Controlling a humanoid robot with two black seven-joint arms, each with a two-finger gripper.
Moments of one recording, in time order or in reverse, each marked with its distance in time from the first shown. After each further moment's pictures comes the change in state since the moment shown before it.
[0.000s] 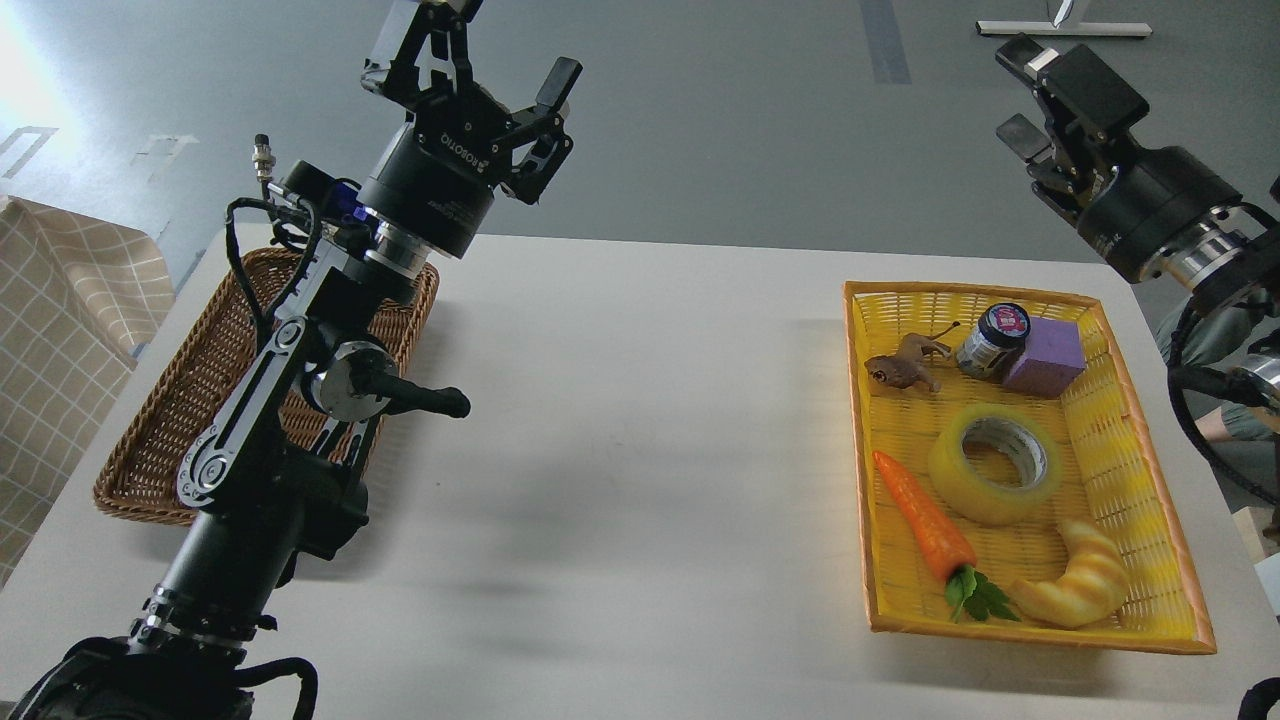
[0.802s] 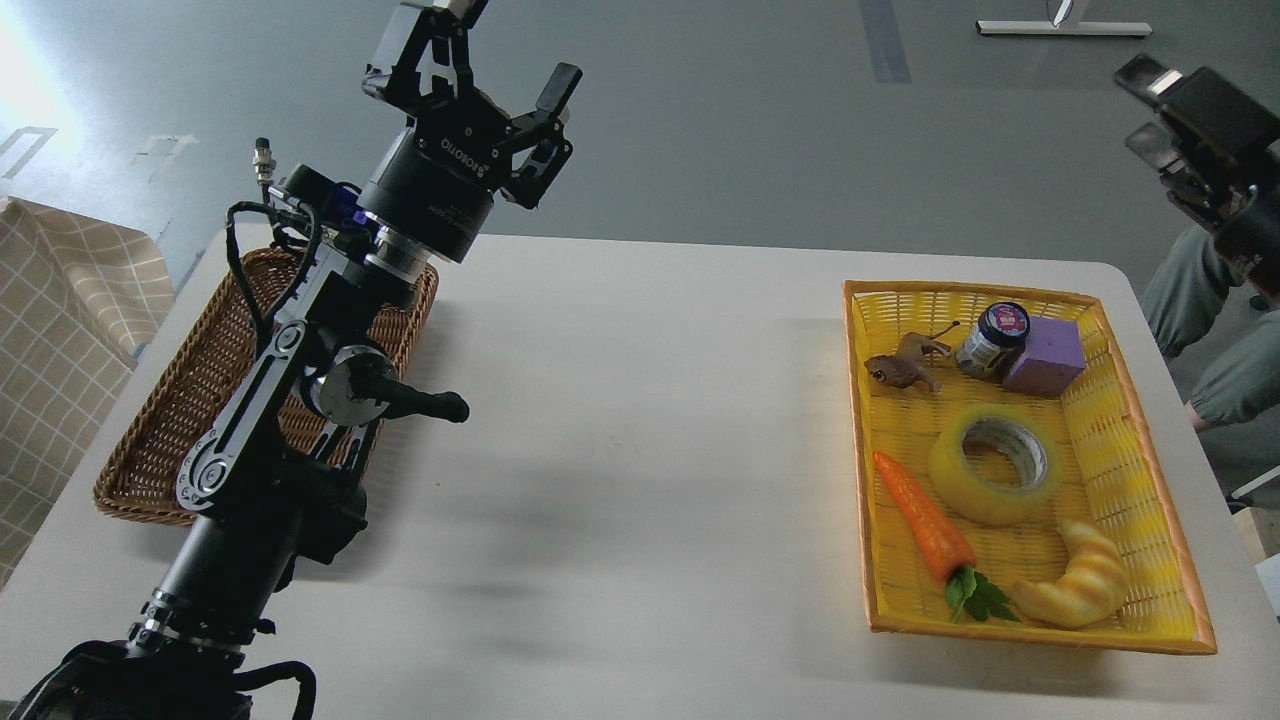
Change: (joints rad) left arm 0.009 0.003 0.001 0.000 0.002 0.000 0.000; right arm -0.106 -0.220 0.080 0.023 0.158 -0.001 0.097
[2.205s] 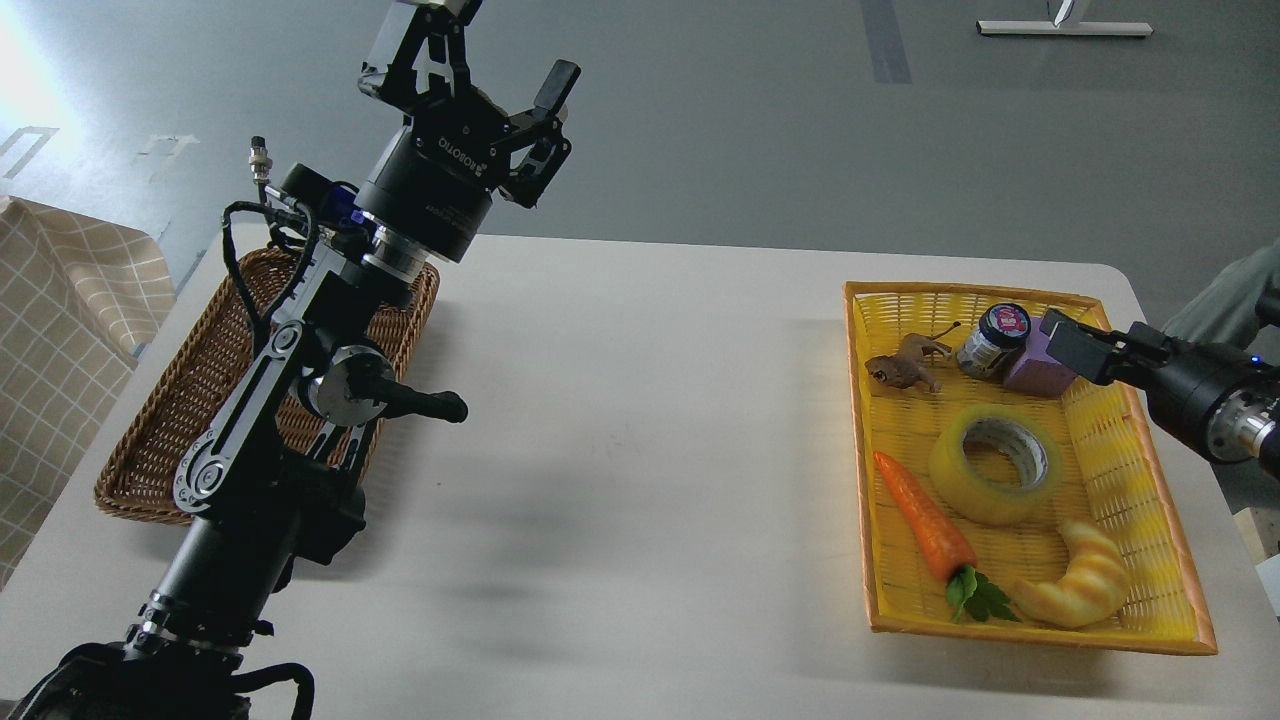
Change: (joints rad) left arm 0.004 0.001 0.000 -0.015 0.000 0.002 0.000; right arm -0.203 -0.023 -0.193 0.054 -0.728 0.000 -0.142
